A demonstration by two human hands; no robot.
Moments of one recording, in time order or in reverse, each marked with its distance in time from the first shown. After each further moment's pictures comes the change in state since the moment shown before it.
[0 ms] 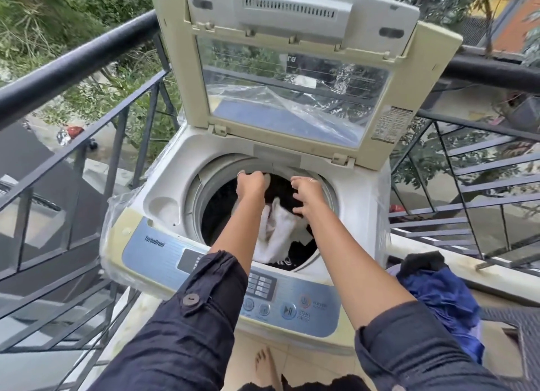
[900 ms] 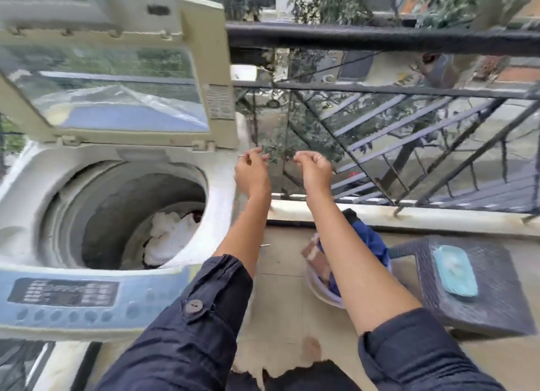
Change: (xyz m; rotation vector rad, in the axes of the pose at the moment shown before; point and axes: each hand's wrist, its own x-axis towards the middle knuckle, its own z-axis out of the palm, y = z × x) left_hand -0.165 -0.073 0.258 -0.104 -0.128 0.345; right_hand 0.010 -0.004 -0.307 0.195 0.332 -0.358
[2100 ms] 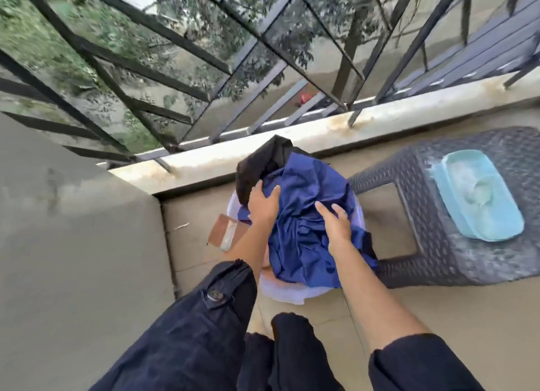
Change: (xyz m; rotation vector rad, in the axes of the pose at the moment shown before) left_hand 0.026 -0.528 0.251 0.614 -0.643 -0.242; right_hand 0.211 0.473 -0.297 -0.073 0.392 0.598
